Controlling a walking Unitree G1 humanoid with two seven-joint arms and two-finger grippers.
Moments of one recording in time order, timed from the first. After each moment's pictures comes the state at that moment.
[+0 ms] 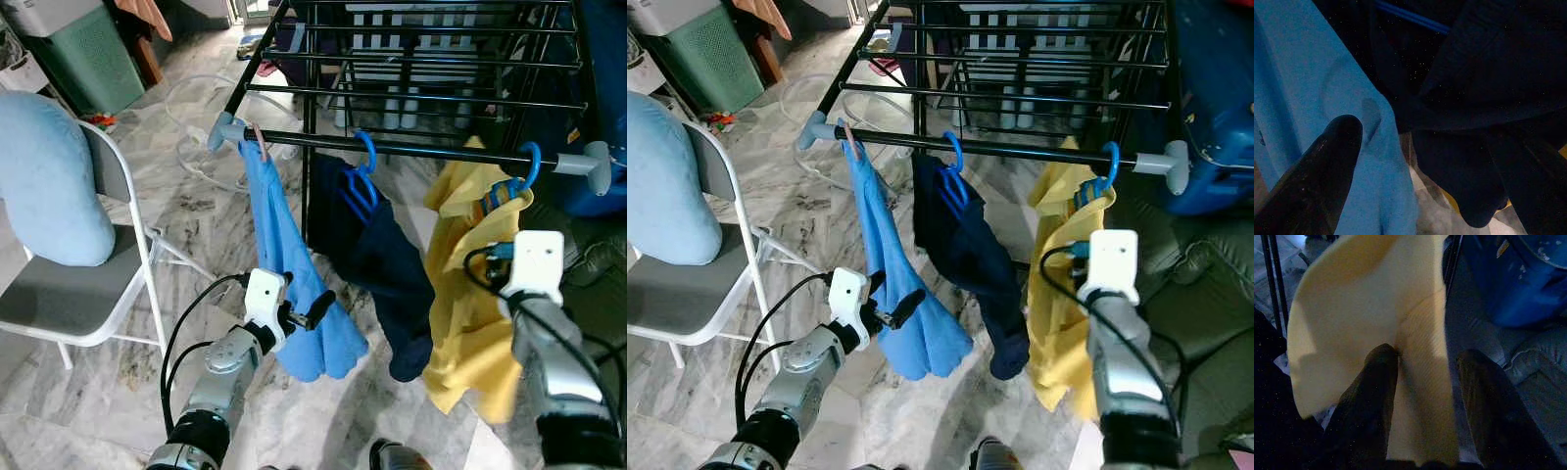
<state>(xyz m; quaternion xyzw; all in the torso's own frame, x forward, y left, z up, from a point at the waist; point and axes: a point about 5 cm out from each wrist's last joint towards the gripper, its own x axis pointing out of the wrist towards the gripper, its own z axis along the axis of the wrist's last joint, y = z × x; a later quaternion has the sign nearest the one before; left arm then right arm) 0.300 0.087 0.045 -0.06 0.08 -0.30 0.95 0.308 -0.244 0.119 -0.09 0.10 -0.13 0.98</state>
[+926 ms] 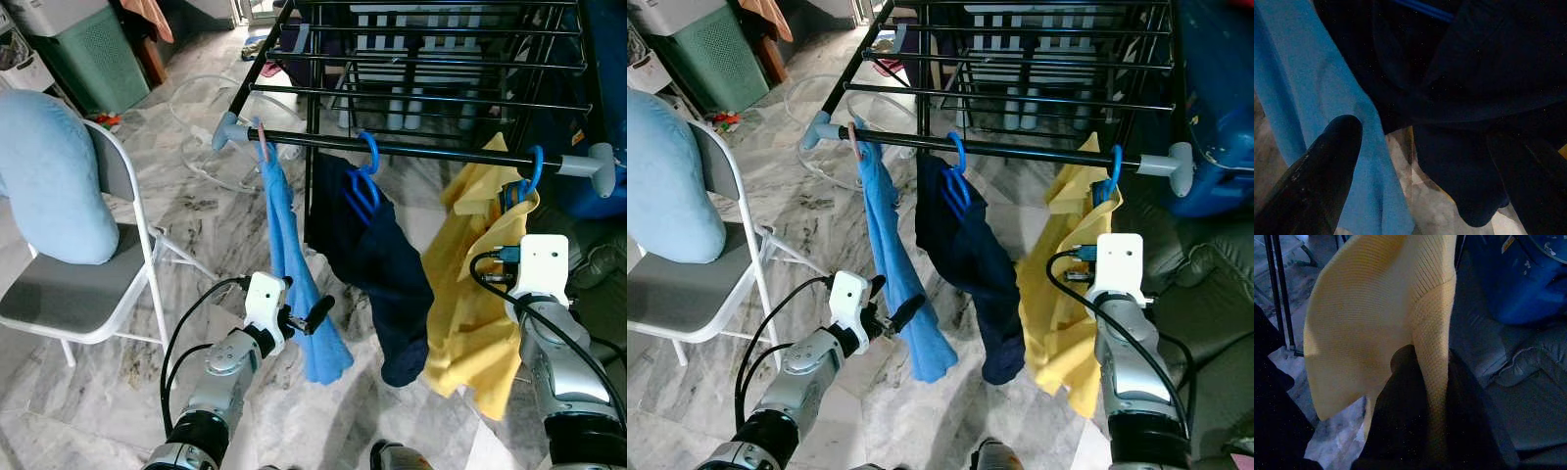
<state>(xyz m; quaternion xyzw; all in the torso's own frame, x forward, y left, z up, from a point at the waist) 0.299 0.088 0.041 -0.05 0.09 -0.30 0.95 0.305 -0.252 0.112 -0.10 0.12 -0.12 0.98</state>
